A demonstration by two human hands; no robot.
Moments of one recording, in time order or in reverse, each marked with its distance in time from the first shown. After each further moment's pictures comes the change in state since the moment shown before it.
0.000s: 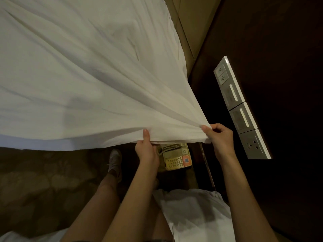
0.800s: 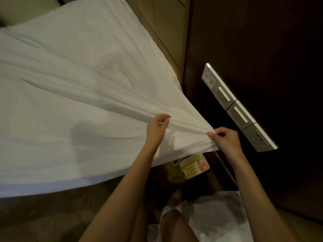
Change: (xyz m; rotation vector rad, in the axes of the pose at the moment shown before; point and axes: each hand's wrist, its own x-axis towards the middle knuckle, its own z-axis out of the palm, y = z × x) left_hand 0.015 0.062 0.071 1.151 -0.615 0.677; right_hand -0.004 -0.003 -0.009 -0.057 0.045 -0.010
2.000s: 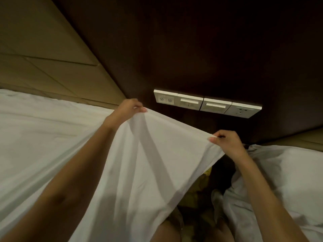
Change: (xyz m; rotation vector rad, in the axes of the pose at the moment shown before) left_hand 0.267 0.143 0.030 1.000 -0.881 0.742; right_hand 0.000 -0.009 0.050 0.159 0.510 0.254
